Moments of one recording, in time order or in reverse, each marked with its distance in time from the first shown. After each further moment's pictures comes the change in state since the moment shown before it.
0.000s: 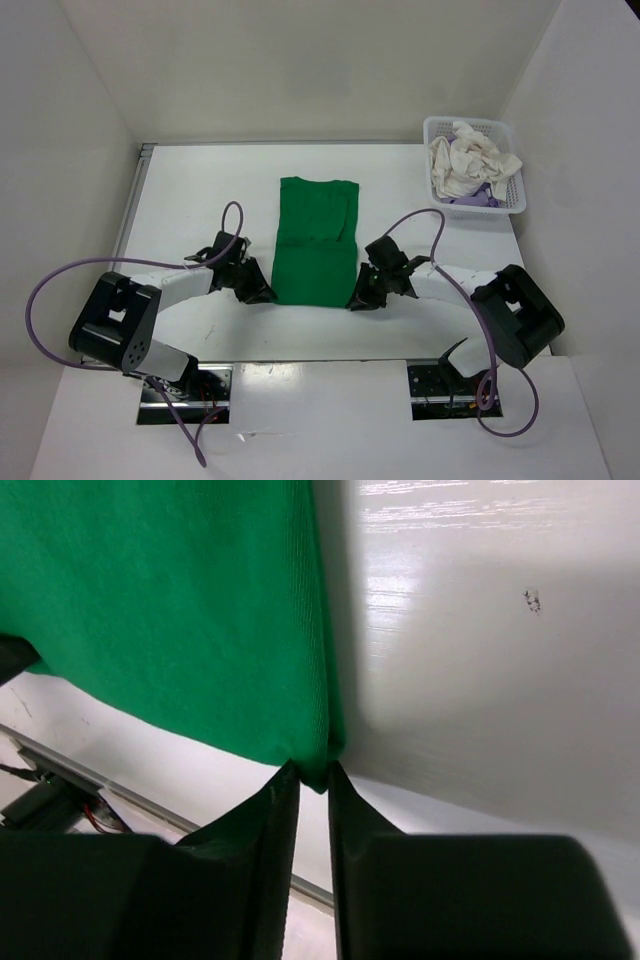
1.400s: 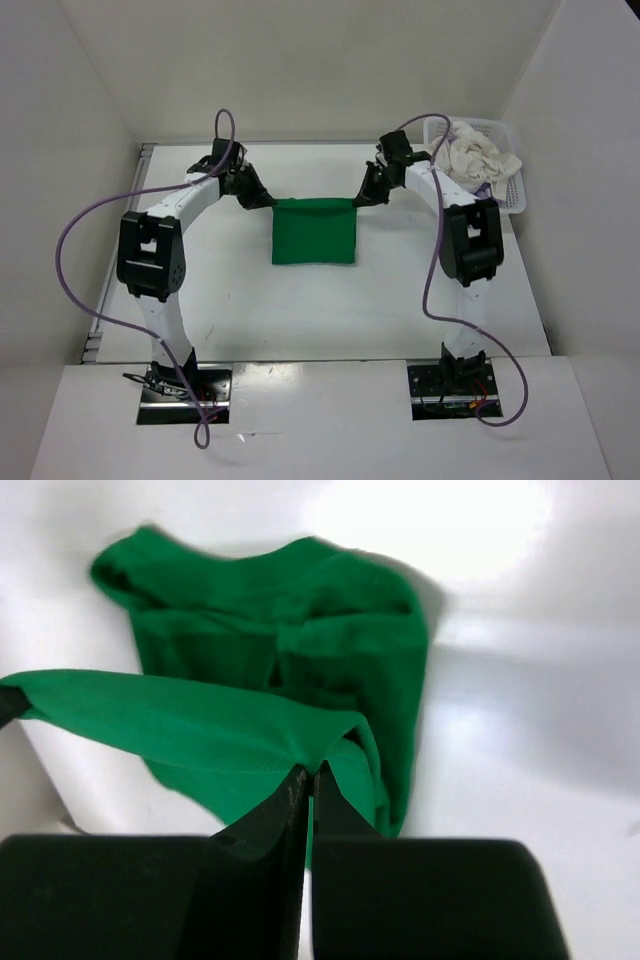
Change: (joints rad) left arm 0.167 0.473 0.925 -0.280 -0.020 0.097; right arm -0.348 0.582 1.059 -0.401 -0.078 -0.360
